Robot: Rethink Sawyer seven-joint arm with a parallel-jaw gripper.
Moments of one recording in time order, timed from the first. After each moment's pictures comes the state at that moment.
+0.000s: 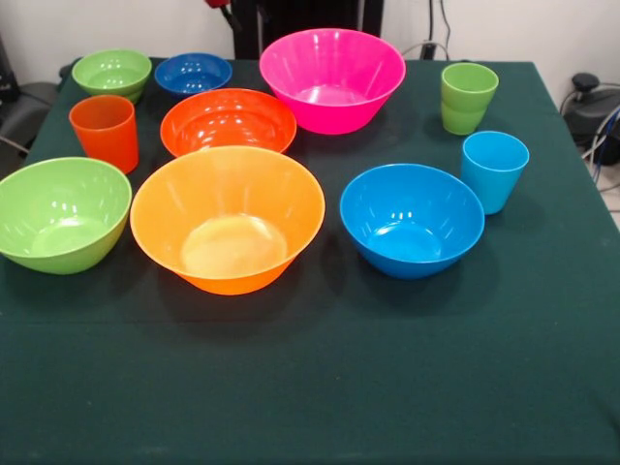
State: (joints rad) arm -1.09 -0.30 -0.03 2.16 -0.54 0.19 1.10
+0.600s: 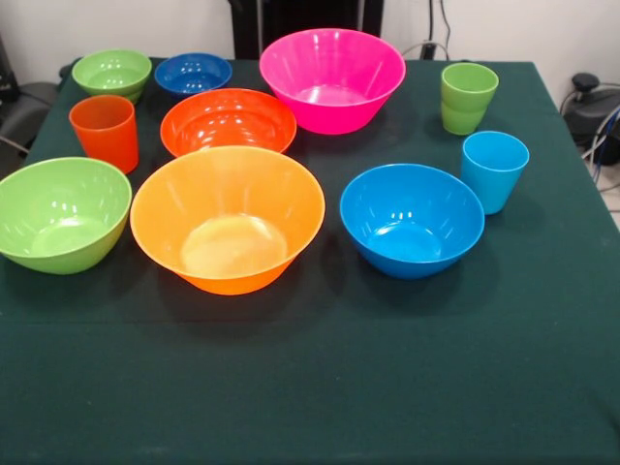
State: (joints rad) arm -1.16 -0.35 -0.06 2.22 -0.54 0.21 1.10
